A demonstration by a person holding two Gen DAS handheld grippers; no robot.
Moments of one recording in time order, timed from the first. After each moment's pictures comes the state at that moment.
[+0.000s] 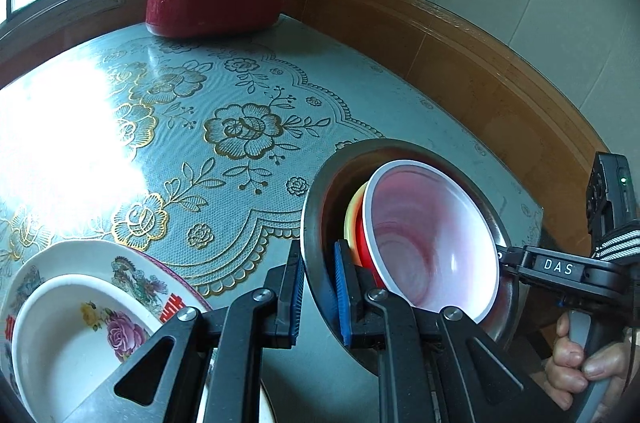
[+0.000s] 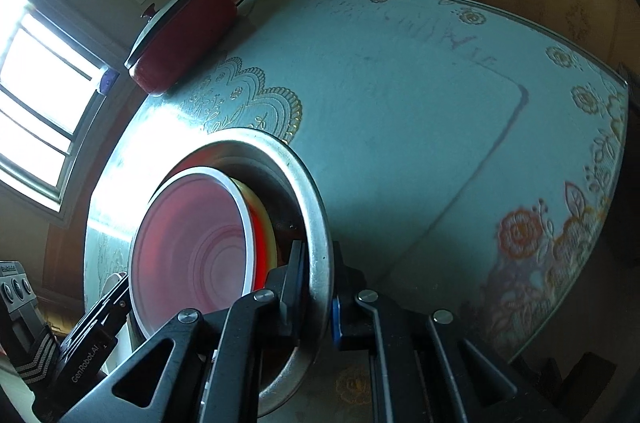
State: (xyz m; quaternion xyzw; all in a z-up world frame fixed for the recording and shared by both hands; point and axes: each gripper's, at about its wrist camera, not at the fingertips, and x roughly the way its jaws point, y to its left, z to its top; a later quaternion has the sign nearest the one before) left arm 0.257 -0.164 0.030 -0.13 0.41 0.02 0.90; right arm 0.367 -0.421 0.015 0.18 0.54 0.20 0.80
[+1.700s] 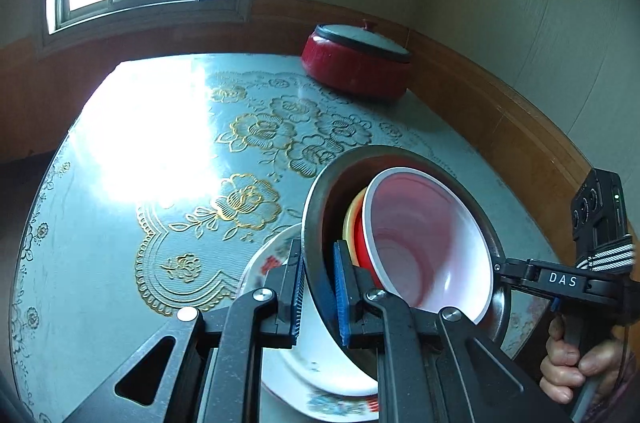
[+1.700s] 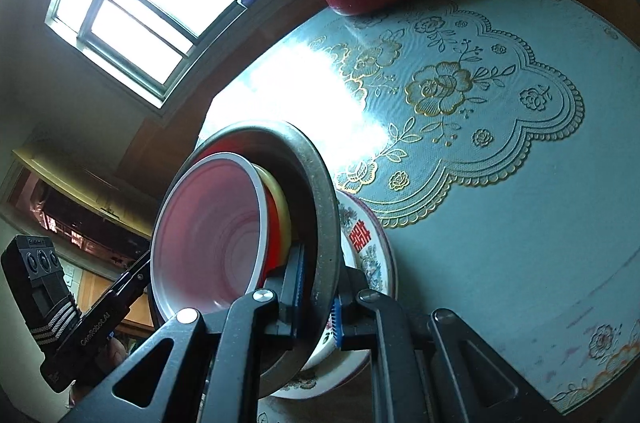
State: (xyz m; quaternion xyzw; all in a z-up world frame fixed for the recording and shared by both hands) left arm 0.097 -0.027 0.092 -0.19 0.34 0.17 0.91; right arm 0.295 -0.257 0.077 0.11 0.52 0.44 0.72
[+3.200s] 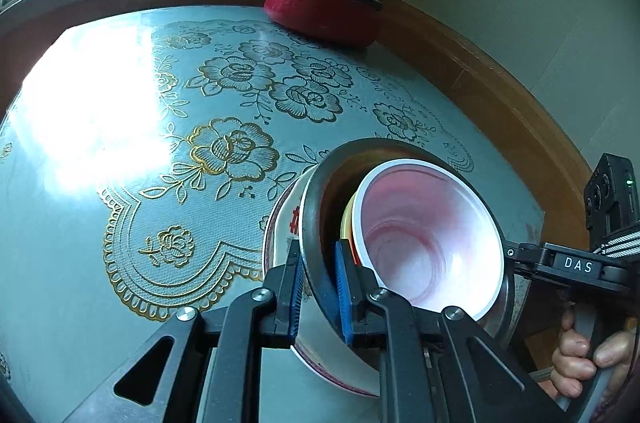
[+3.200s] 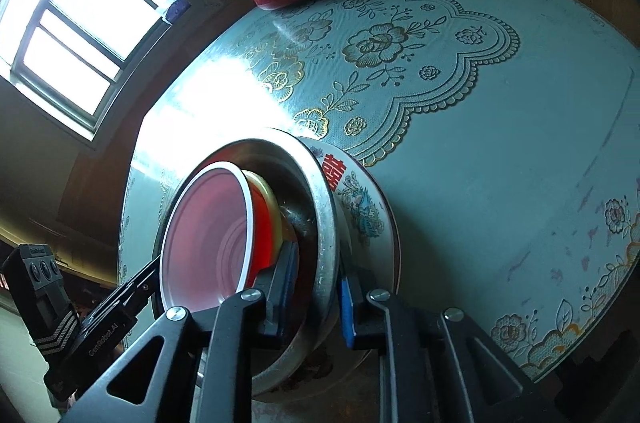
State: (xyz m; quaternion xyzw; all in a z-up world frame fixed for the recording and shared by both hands) left arm 0.100 0.011 0.039 -0.20 0.39 0.05 0.90; right arm 0.240 -0.252 0.056 0.12 0.54 0.29 0.78
